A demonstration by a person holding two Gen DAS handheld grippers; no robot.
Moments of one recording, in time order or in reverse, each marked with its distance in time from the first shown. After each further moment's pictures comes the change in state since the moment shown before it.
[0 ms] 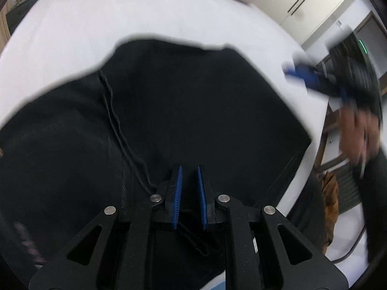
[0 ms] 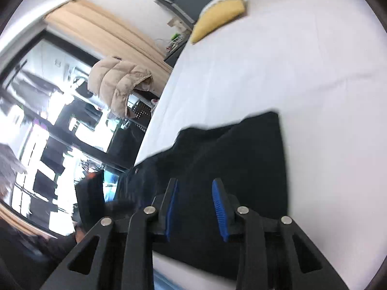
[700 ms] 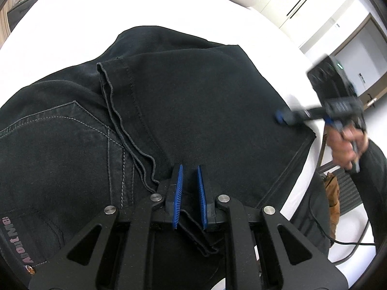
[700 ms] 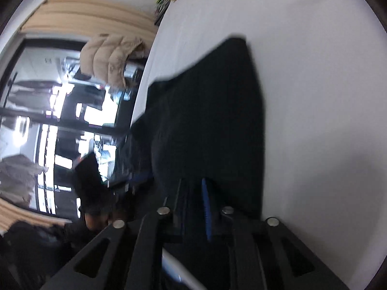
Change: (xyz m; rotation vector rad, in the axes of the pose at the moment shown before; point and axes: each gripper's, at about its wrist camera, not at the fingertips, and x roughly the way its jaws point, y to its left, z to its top) left arm -0.008 0.037 -0.014 -0.008 -0.025 -0.017; right arm 0.036 -0.055 -0.036 0.115 0.269 0.073
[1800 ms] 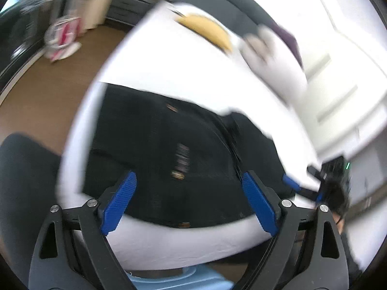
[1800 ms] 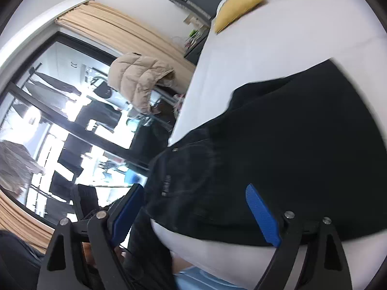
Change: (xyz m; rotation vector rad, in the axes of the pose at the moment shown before) left arm -0.201 0.116 -0.154 -0.529 -0.444 0.068; right arm 0.048 0.126 -0.044 -0.123 -0.292 0.048
